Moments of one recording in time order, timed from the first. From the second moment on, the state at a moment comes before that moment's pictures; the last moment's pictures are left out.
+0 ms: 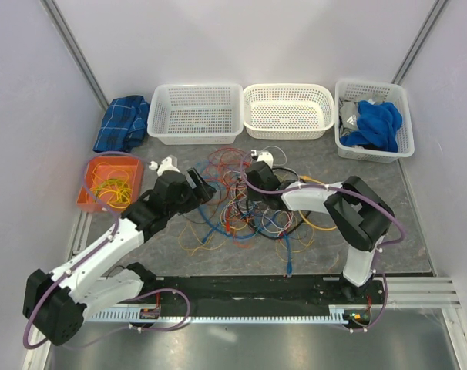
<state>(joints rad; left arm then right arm) -0.59 1.00 0.70 -0.35 -0.17 -0.92 0.75 1.83 0.99 0.07 0.30 0.57</state>
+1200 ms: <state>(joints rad) -0.62 0.85 0.58 0.30 0.28 -0.75 0.79 1.13 1.16 -0.31 0.12 0.44</state>
